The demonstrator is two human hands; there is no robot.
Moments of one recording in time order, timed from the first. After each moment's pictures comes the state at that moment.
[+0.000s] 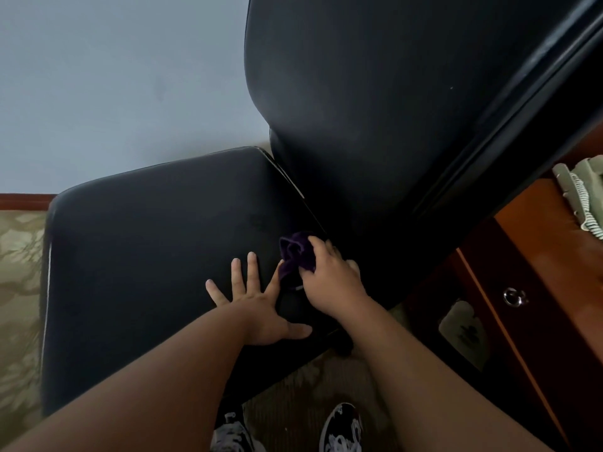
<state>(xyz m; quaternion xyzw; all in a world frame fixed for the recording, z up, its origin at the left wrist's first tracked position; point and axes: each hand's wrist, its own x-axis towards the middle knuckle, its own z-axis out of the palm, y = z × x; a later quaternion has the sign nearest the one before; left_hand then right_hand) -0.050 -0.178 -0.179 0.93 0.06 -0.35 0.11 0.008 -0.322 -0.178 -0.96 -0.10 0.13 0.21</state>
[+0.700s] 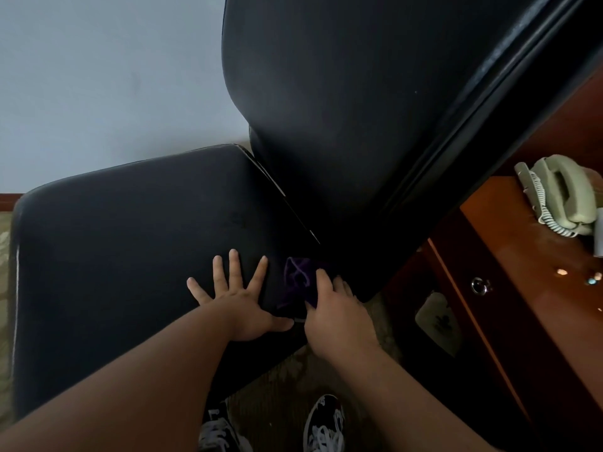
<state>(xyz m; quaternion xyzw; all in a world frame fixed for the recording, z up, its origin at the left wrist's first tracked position) -0.051 -0.182 -0.178 0.93 0.07 -0.33 0.11 -0.066 -0.354 -0.173 -0.98 -0.03 0.13 0.17</state>
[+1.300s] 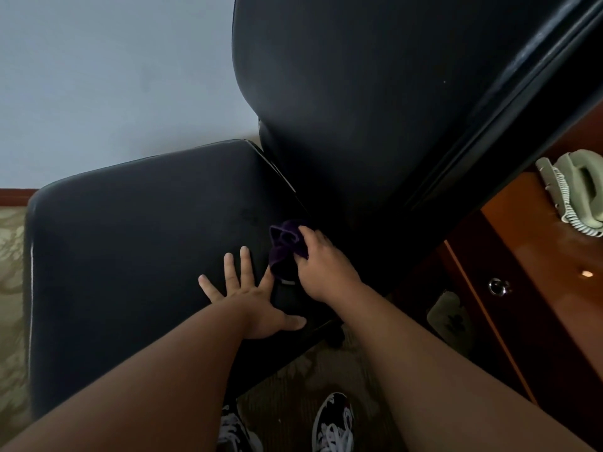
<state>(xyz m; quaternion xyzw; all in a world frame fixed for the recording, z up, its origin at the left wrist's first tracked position) -0.047 -0.182 -0.182 0.93 0.07 -0.35 0.10 0.017 -0.323 -0.177 -0.95 -0.10 0.14 0.25</state>
